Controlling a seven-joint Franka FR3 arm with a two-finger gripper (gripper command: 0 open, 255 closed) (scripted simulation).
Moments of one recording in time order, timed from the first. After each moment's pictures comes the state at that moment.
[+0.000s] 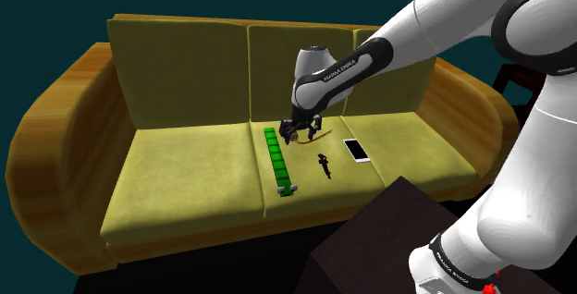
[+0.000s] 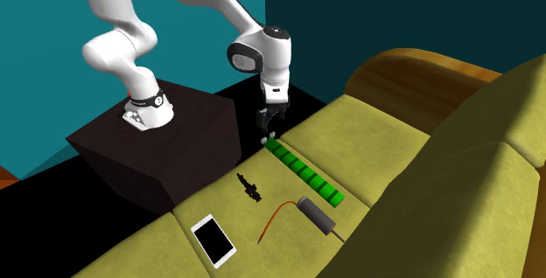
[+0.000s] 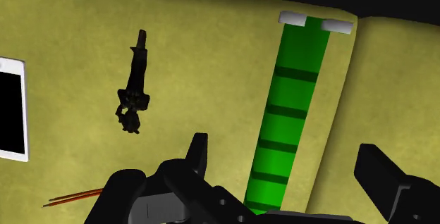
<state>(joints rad) -0.01 0.25 0.11 -2.20 -0.02 2.42 0.42</state>
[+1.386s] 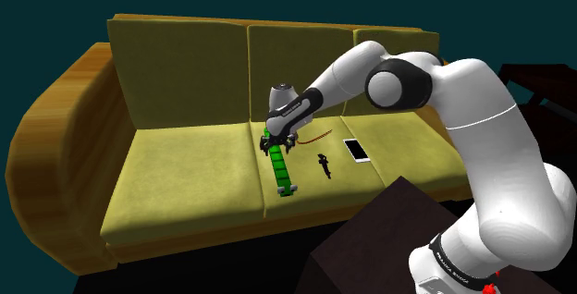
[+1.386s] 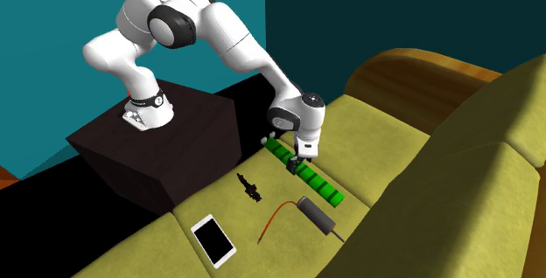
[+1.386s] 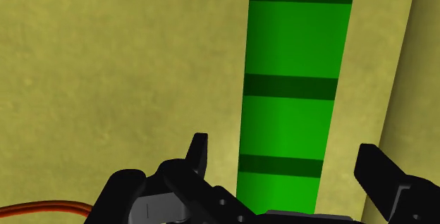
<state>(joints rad) 0.04 0.92 0.04 -1.61 -0.06 2.51 0.54</state>
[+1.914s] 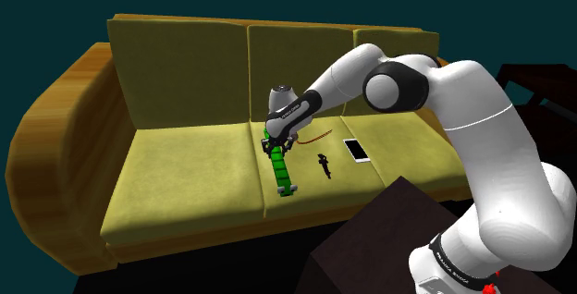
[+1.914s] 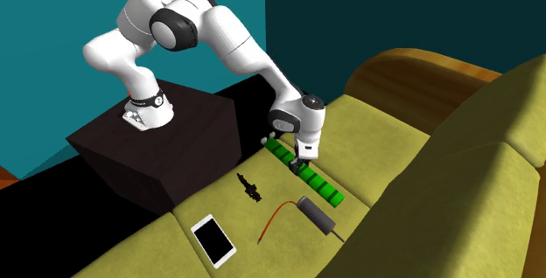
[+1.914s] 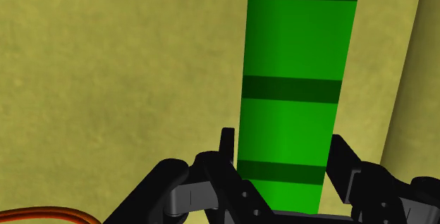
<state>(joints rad) 0.04 0.94 0.04 -1.59 -0.06 2.51 0.54</state>
